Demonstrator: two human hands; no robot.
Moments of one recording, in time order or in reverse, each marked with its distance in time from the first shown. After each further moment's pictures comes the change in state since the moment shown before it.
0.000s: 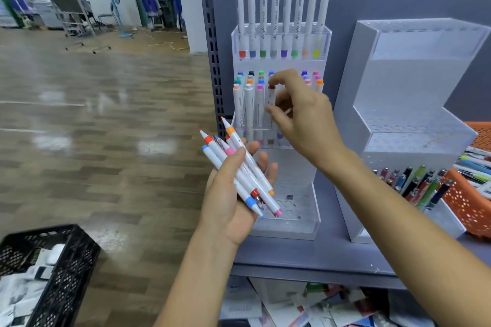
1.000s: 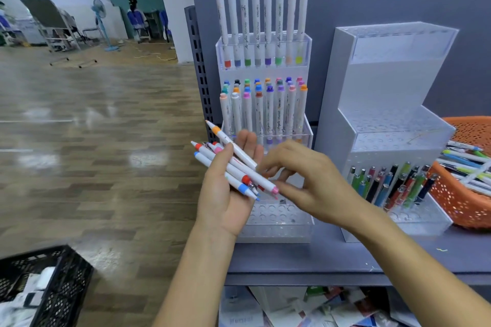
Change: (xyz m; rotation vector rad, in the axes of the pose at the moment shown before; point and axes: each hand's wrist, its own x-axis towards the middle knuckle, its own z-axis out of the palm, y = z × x) left_hand 0.014 0.002 0.011 -0.048 -0.034 -0.039; right_hand -0.068 -0.003 -0.029 0.269 -0.339 -0.094
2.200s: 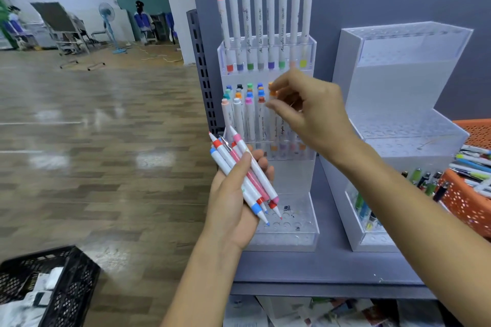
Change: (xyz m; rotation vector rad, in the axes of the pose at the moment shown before) left_hand 0.007 -0.011 -0.005 0.194 0.022 0.077; right_hand 0.079 0.023 -0.027 -0.220 0.433 -0.004
